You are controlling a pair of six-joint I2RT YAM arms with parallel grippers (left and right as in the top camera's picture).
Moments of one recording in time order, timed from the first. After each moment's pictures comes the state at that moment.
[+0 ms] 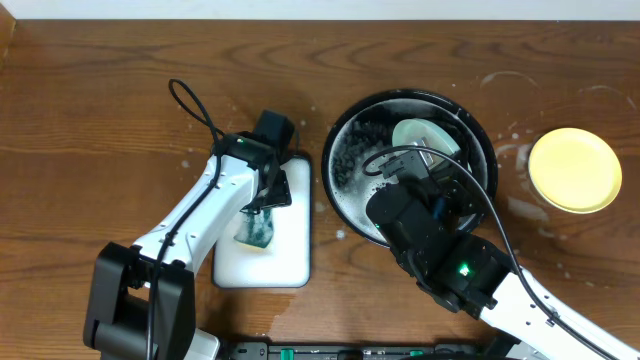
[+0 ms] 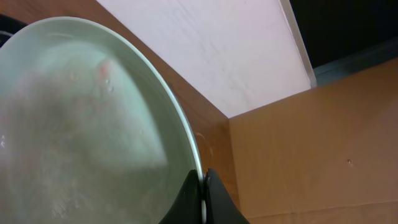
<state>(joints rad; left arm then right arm) -0.36 1.65 1.13 -0.99 -0.19 -0.56 0.88 1.16 0.91 -0.53 1.21 -0.25</state>
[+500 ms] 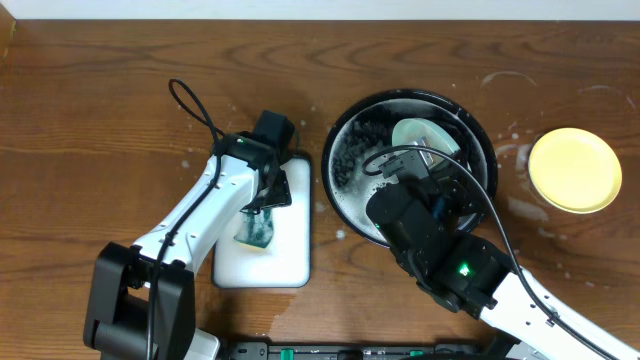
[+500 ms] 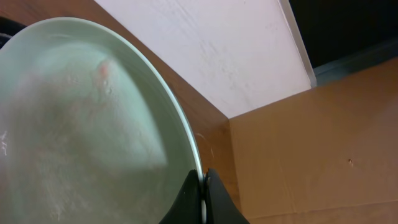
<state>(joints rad) -0.36 1.65 1.13 -0.99 -0.19 -0.56 0.88 1.16 0.91 -0.52 1.21 -0.25</state>
